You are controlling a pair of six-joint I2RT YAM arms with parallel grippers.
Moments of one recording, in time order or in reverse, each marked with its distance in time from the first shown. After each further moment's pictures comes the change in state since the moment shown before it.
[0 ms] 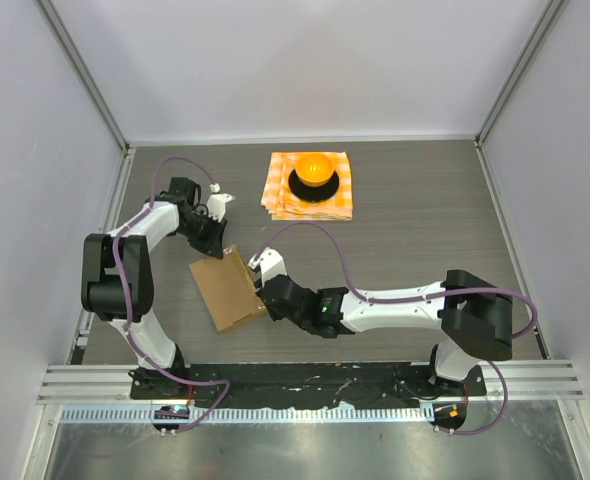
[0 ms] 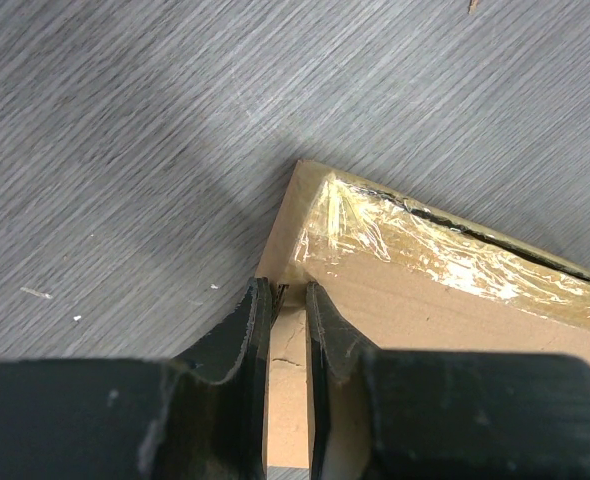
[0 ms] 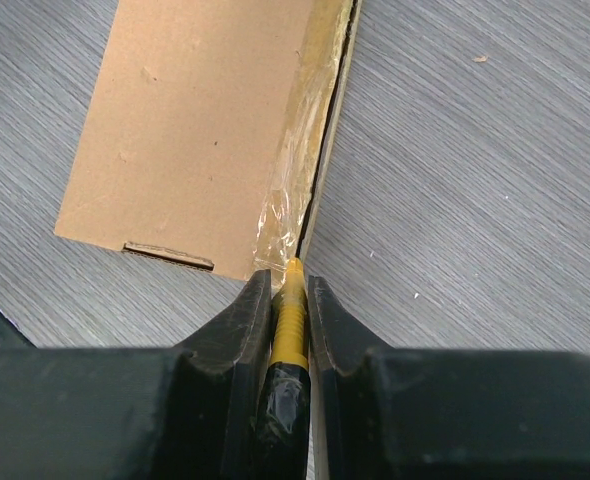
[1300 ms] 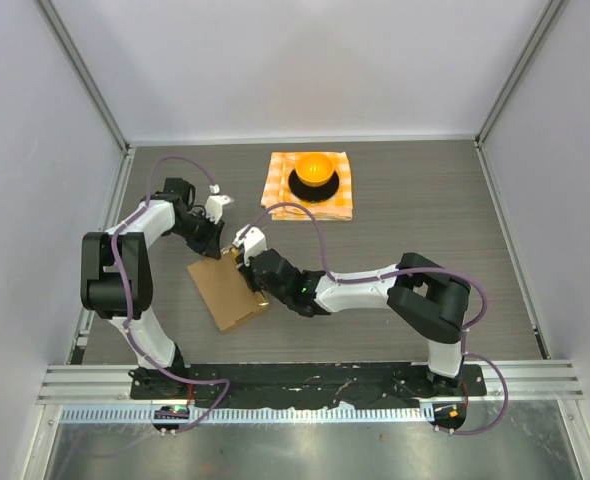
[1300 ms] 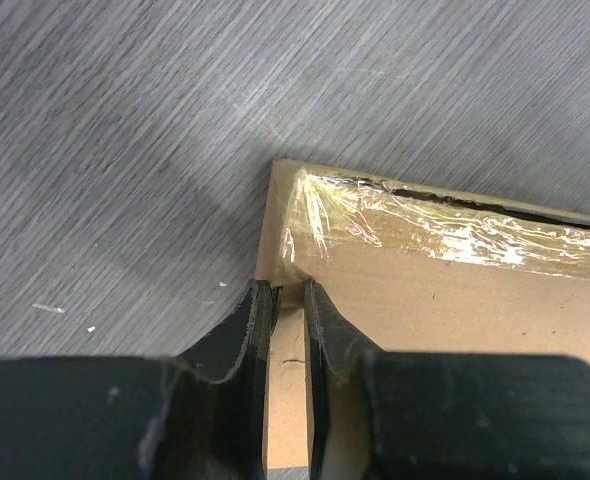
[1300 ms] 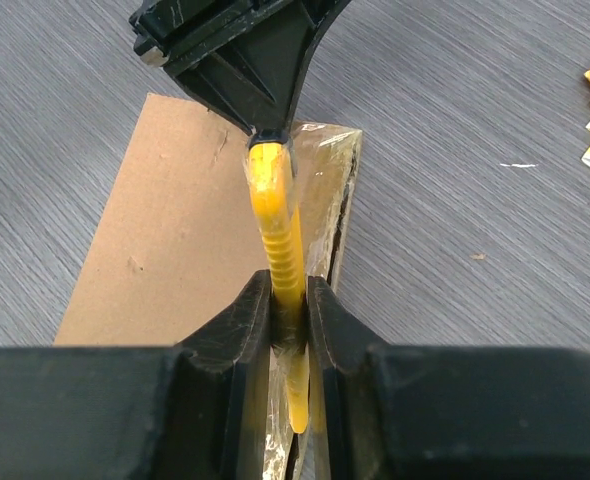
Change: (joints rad) left arm 0.027 0.017 0.013 -0.049 0.080 0.150; right arm -0.139 0.248 0.119 0.384 -0.101 -0.200
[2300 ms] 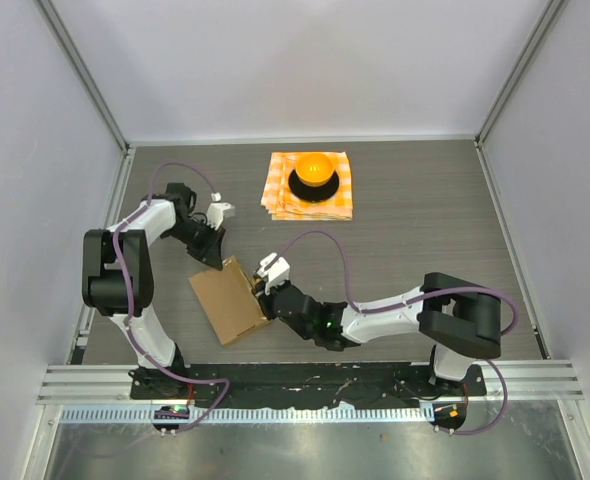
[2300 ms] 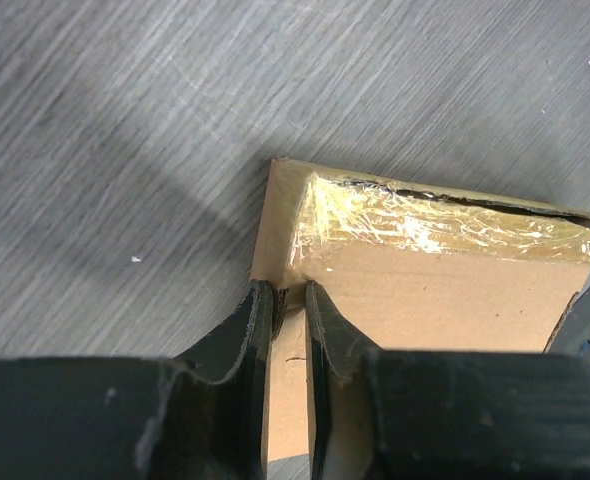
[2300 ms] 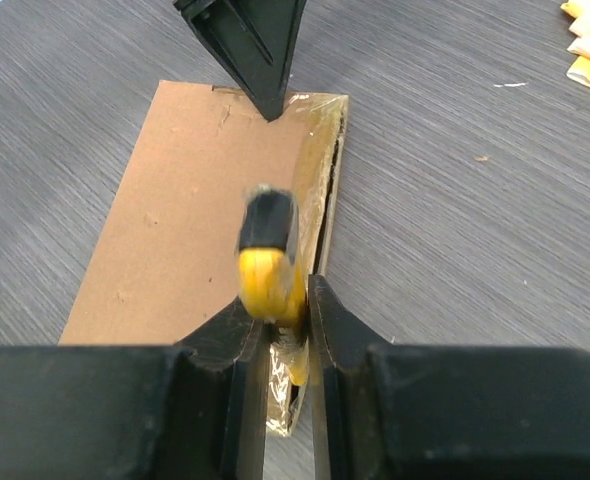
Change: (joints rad) left arm 0.009 0.021 0.011 -0.124 0.045 0.000; right arm 0.150 -0.174 -0.292 0.180 0.183 0.092
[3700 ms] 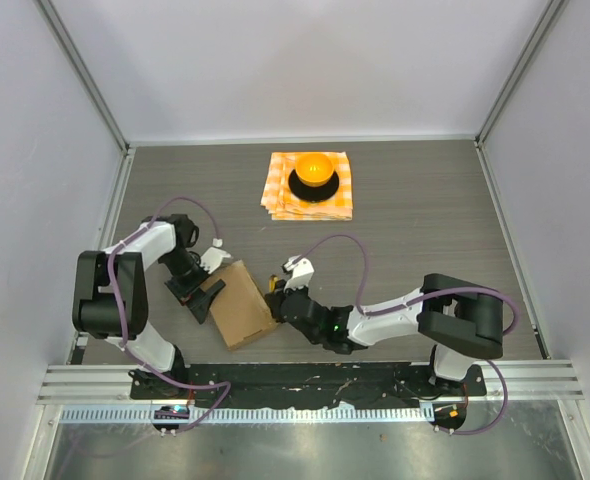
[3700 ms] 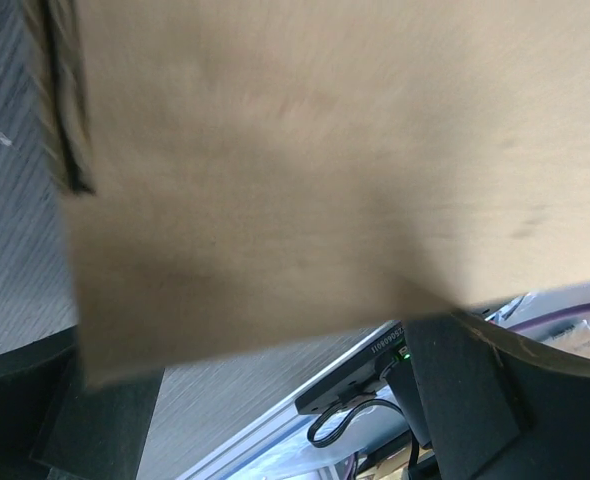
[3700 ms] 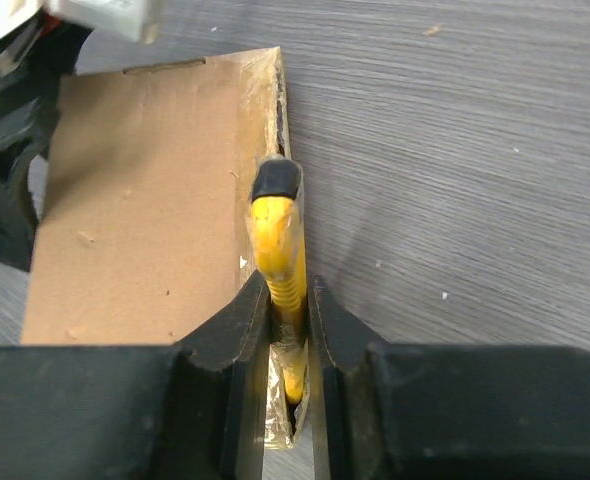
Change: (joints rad) left arm -0.026 -0.171 -0.235 -0.242 -0.304 0.132; right arm 0.005 -0.016 -0.081 -0.068 0.111 0.356
